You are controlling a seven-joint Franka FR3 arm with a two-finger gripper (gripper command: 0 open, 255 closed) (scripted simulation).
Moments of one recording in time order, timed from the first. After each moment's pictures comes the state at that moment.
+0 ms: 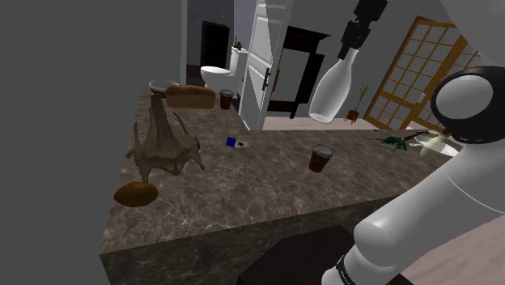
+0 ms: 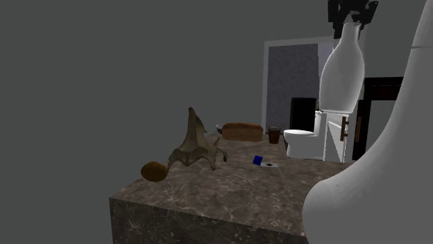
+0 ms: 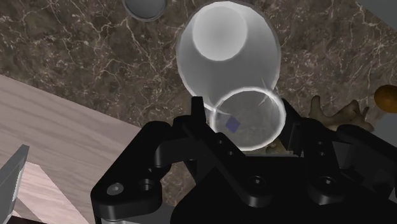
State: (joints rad) arm -0.33 -0.17 -0.14 -1.23 0.05 1.13 -0.51
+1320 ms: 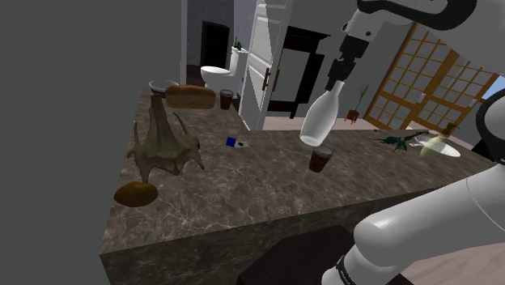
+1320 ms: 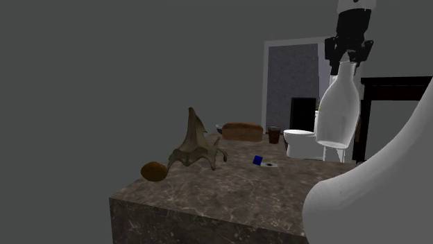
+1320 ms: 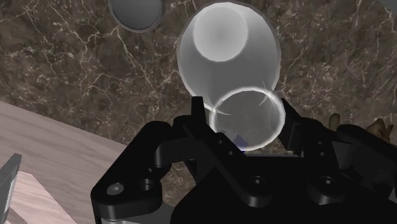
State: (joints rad) arm -0.33 -0.37 -0.12 -1.75 0.03 1.45 -0.51
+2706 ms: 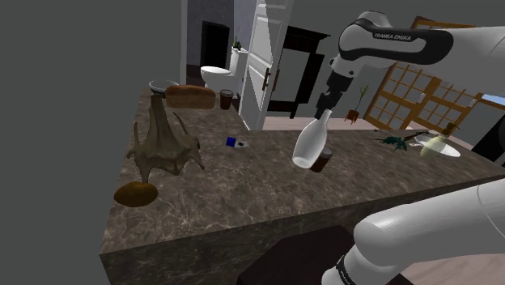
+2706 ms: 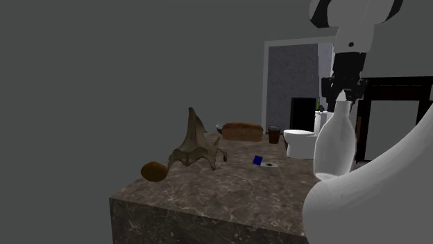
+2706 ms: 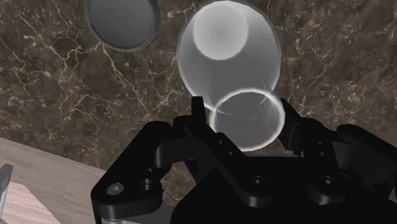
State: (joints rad) arm -0.34 -0.46 -0.12 -2.12 0.02 1.73 -0.51
